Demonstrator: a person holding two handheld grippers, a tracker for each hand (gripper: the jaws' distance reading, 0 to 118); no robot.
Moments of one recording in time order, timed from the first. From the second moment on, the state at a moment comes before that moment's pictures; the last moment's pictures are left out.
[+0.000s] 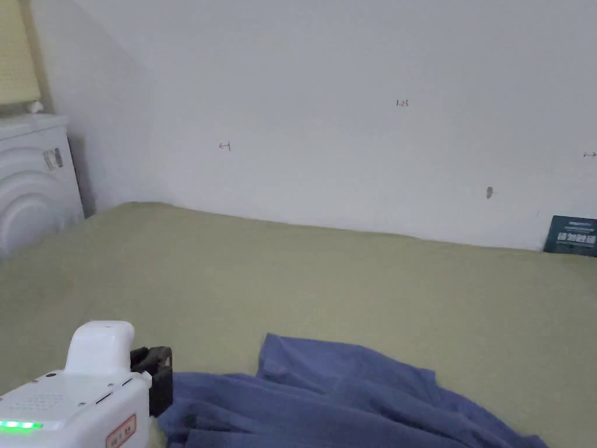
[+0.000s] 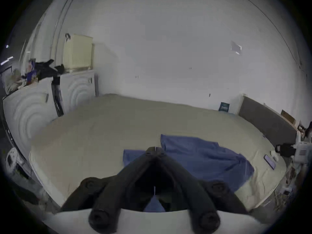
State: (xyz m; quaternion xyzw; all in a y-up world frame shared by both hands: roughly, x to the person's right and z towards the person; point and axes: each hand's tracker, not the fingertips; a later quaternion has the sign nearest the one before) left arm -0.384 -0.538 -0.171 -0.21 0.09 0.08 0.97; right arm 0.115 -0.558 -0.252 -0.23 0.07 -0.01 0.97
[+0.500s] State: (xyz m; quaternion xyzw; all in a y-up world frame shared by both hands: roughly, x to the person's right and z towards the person) left arm -0.504 -0.635 -0.361 -0.44 0.07 0.16 0.88; right arm 0.115 -0.575 -0.271 -0.27 0.06 0.01 0.96
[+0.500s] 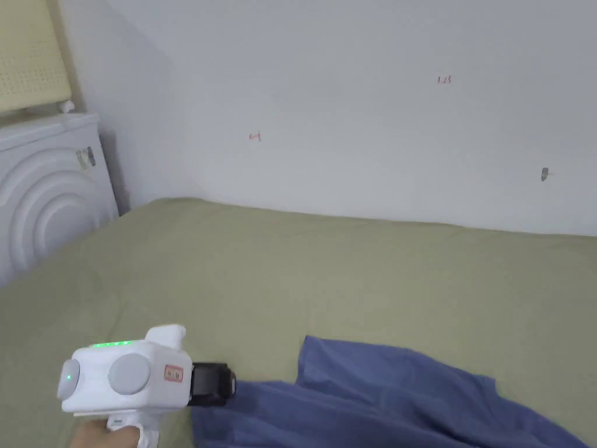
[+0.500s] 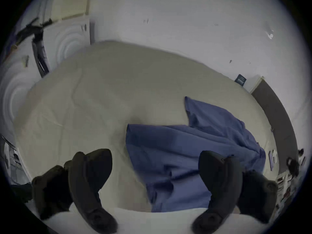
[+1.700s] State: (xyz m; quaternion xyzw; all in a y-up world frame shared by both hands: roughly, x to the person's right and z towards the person) left arm -0.479 -0.600 -0.390 -0.36 0.01 0.17 0.92; right arm 0.075 -0.616 -0.412 -0.39 0.16 -0.03 0.90
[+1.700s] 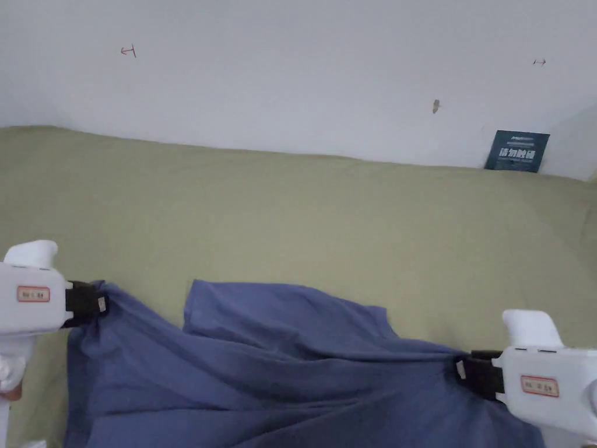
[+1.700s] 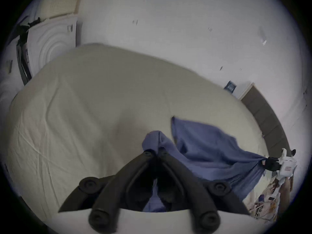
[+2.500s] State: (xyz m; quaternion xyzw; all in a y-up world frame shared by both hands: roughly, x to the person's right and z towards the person) left arm -0.507 -0.352 -0.452 -0.15 -0.01 0.11 0.98; right arm 0.114 -0.378 -0.519 -0.15 0.14 -0.02 0.98
